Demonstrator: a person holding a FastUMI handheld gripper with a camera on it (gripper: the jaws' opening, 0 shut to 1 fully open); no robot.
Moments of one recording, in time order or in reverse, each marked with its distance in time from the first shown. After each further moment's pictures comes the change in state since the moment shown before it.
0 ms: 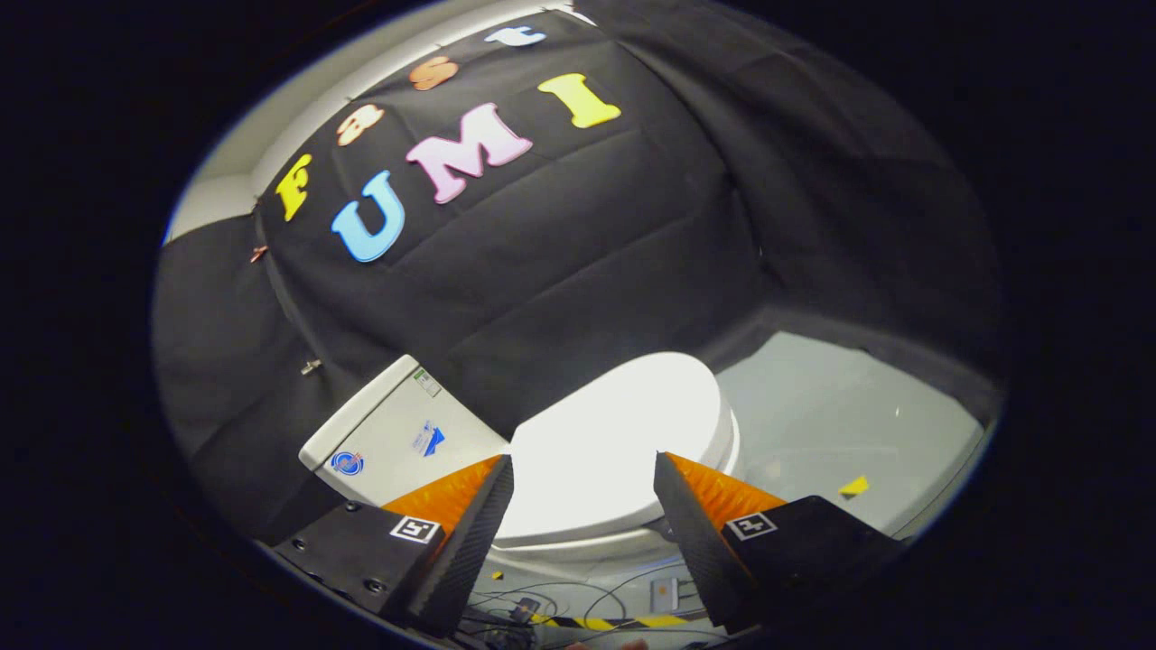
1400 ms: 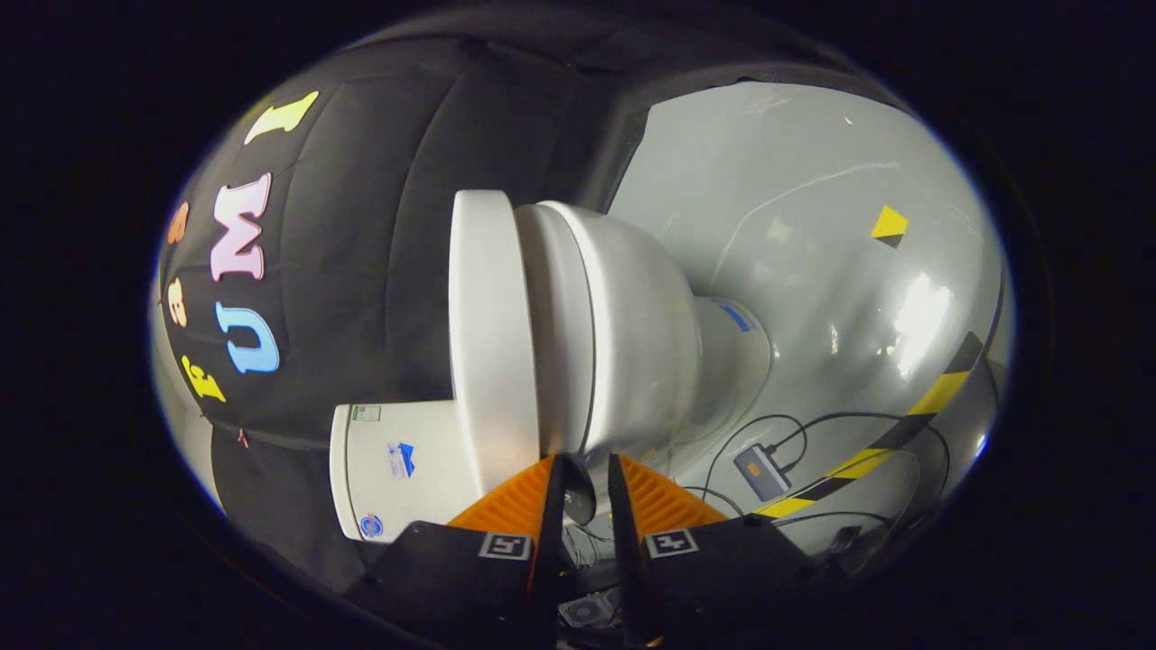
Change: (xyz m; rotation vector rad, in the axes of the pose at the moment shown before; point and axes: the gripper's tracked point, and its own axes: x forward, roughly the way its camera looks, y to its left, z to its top) arm 0.094 -0.103 -0.109 0.693 0.410 -0.027
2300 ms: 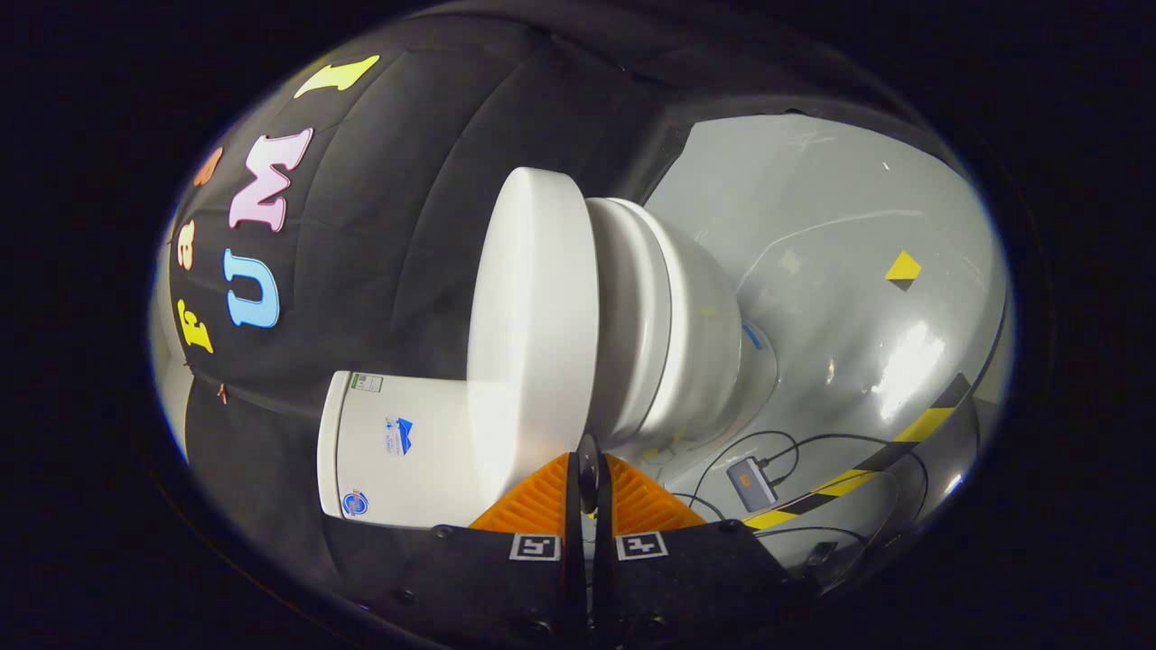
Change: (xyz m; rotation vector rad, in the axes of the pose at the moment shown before) arm -0.011 0.035 -0.011 -0.220 -0.033 -0.070
